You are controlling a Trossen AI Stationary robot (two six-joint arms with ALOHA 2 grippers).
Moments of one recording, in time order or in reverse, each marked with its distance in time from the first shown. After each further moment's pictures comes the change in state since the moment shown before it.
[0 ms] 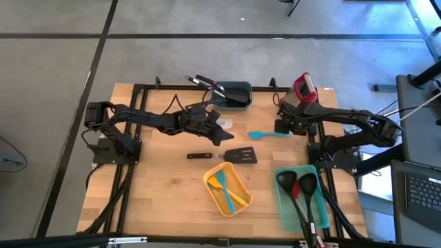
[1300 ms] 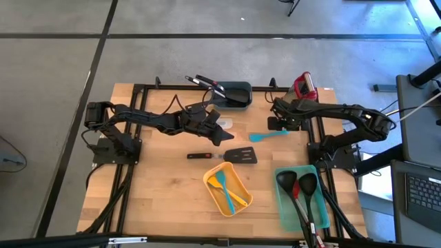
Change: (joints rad) left arm 0.000 0.000 0.000 -0.002 0.001 0.000; right arm 0.018 0.122 0.106 0.048 -0.003 -0.070
